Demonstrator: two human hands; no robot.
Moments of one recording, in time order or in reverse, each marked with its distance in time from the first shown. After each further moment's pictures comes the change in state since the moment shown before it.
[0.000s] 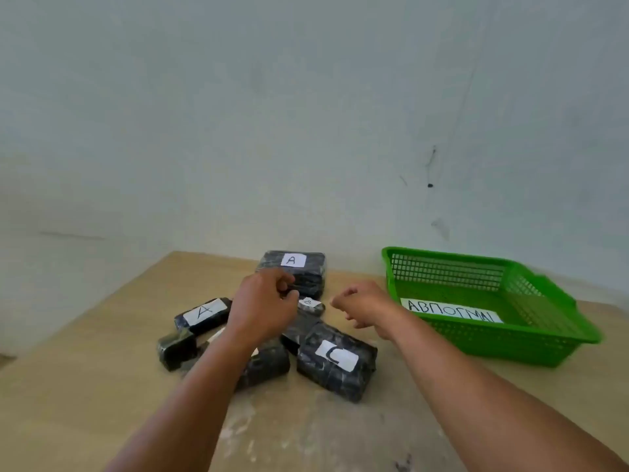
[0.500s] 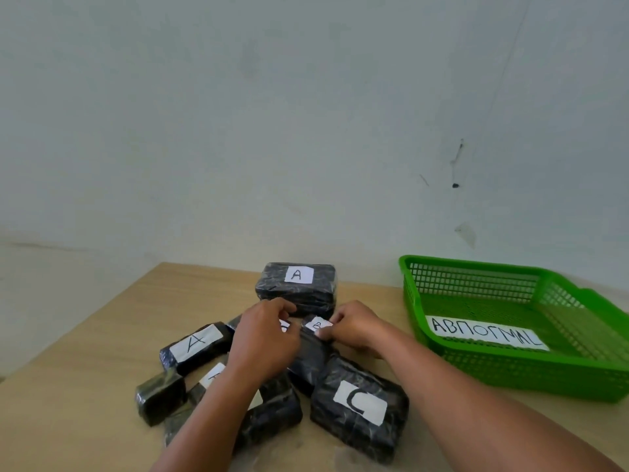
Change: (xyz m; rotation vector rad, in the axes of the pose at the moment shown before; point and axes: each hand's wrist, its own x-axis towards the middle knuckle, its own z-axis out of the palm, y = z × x) left_hand 0.037 -0.045 0.035 0.017 -0.082 -0.096; right_hand 0.077 0.005 0.043 -0.311 -0.051 0.064
